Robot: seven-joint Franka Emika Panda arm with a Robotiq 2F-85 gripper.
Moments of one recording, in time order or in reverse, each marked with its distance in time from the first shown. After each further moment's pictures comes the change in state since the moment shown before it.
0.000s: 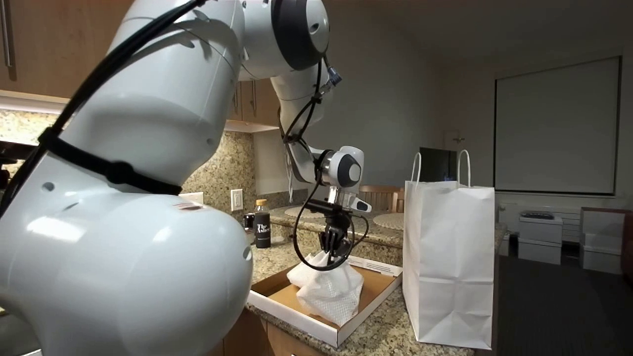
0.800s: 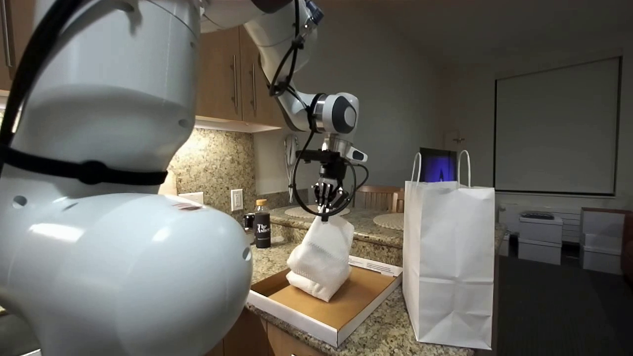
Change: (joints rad) arm -0.006 -0.257 0.005 0.015 0.003 -0.234 -0.073
